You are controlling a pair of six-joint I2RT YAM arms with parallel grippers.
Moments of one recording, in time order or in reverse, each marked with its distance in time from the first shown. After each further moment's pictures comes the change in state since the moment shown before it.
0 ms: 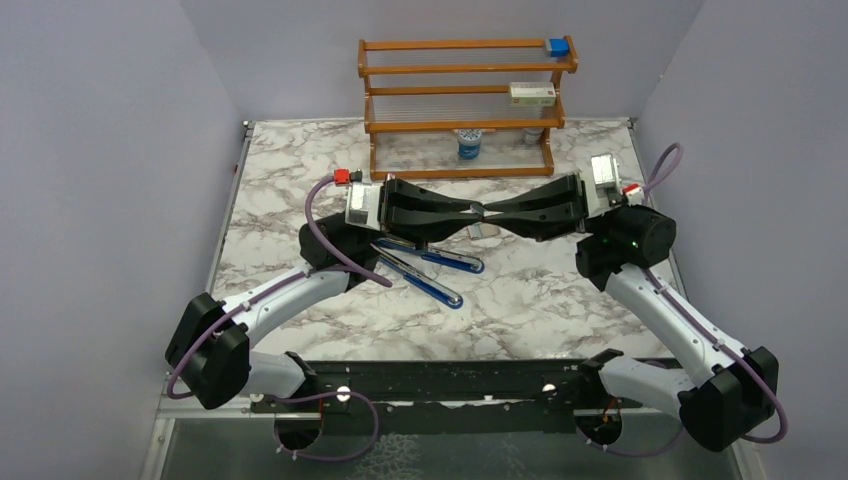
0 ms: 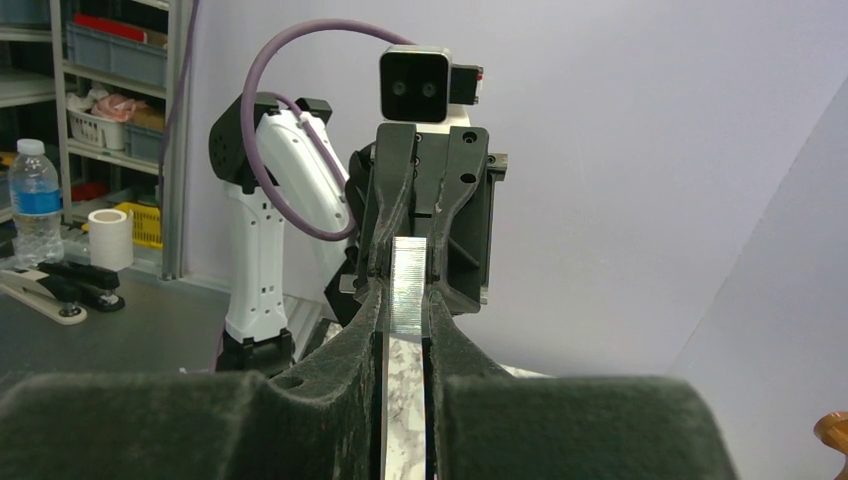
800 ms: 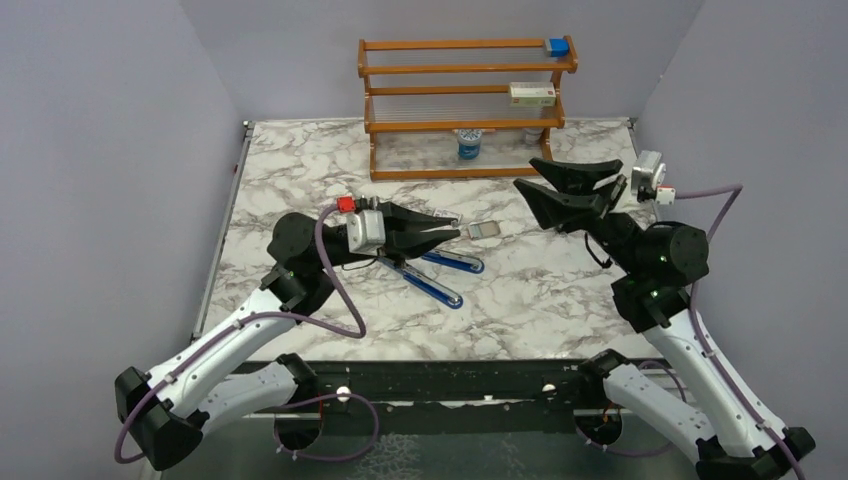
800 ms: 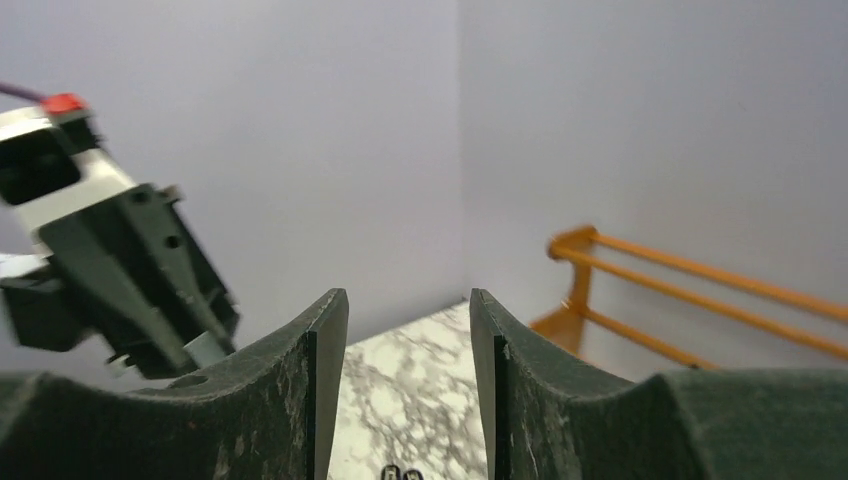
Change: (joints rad) left arm -0.002 -0.347 -0.053 -0.792 -0.020 0.481; right arm 0.001 -0.308 -0.004 -0.693 0.554 -0.341
